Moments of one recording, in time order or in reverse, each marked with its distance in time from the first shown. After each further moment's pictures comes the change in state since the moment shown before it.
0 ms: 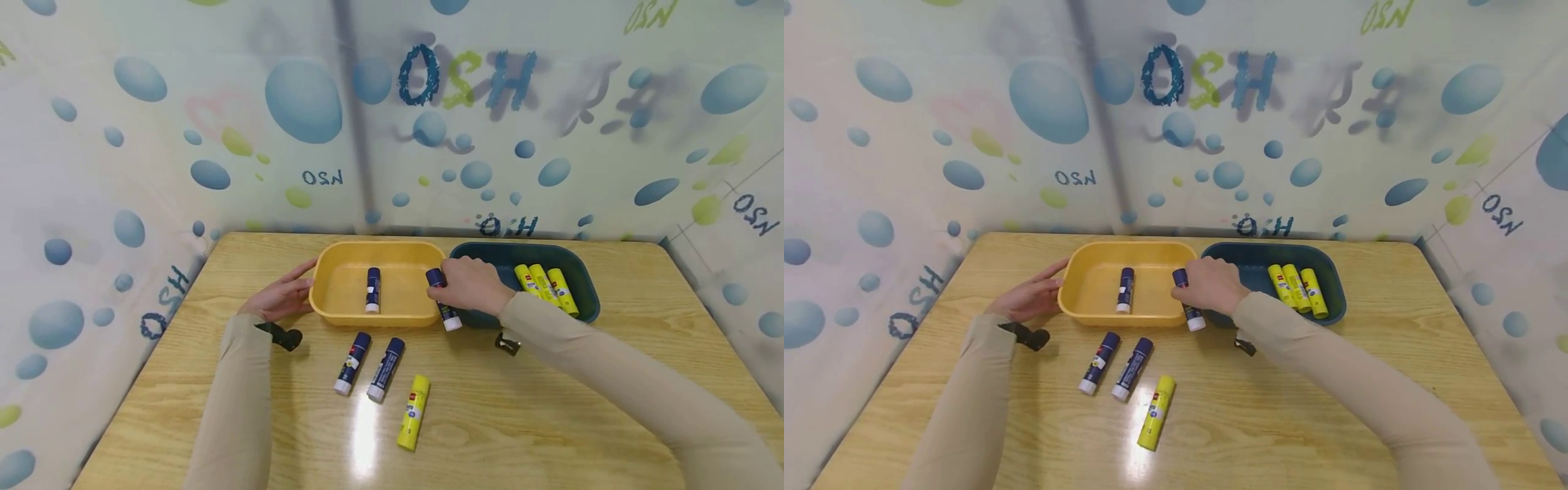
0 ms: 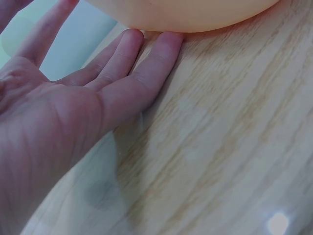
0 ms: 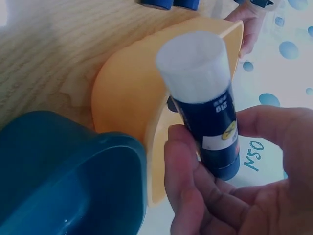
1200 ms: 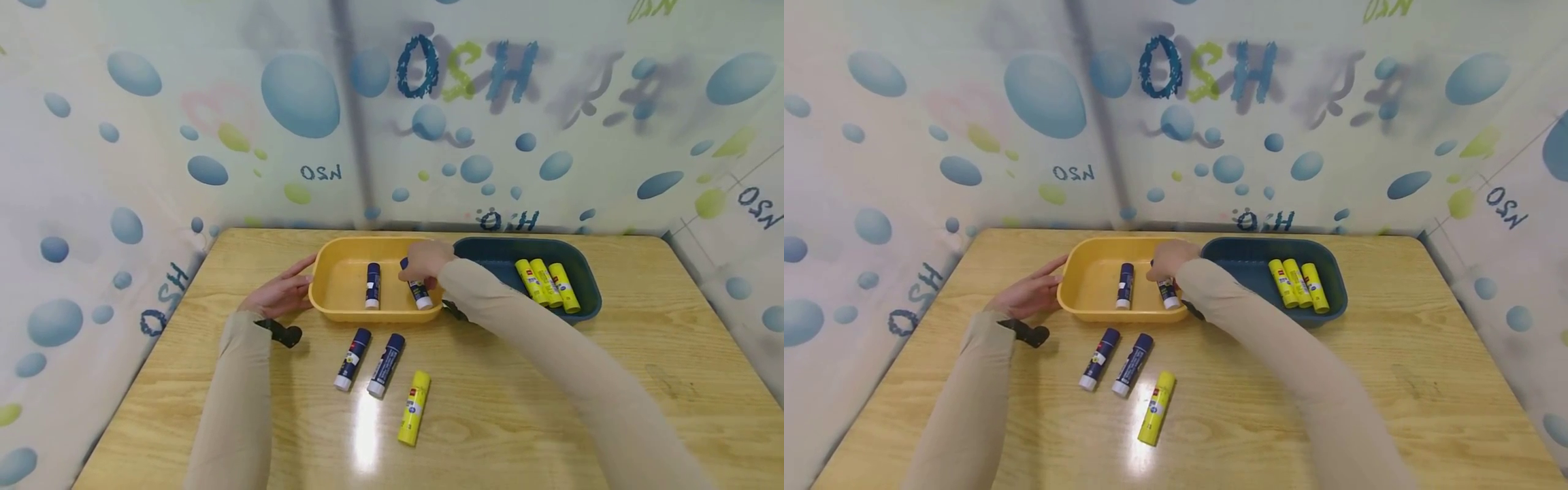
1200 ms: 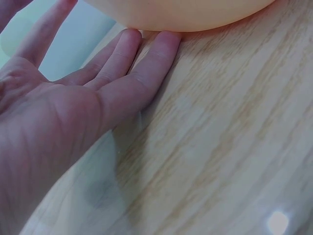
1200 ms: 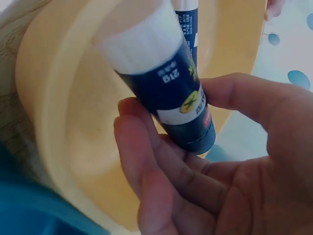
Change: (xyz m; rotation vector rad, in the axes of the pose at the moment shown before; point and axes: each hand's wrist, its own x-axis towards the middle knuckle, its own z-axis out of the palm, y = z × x) left_hand -0.001 -0.001 -0.001 0.054 0.002 0.006; right_hand 0.067 -0.040 0.003 -0.112 -0.244 0.146
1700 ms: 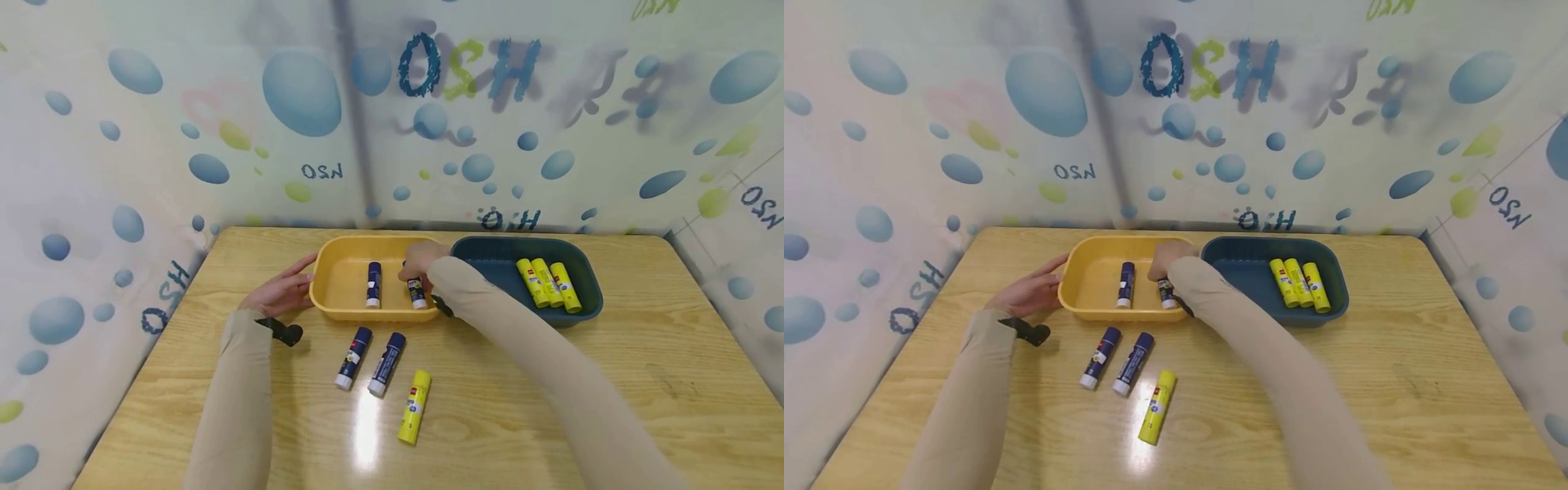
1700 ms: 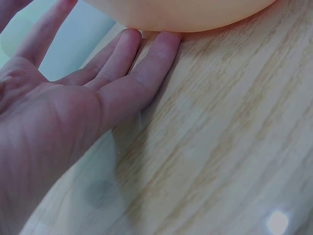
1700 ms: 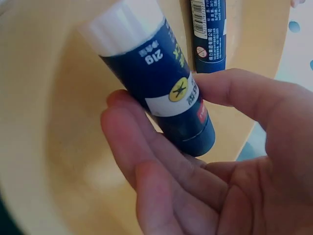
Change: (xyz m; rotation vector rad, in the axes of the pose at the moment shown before) left_hand 0.001 0.001 0.001 -0.001 0.014 -0.014; right_hand 0.016 -0.003 0.008 0.031 0.015 0.054
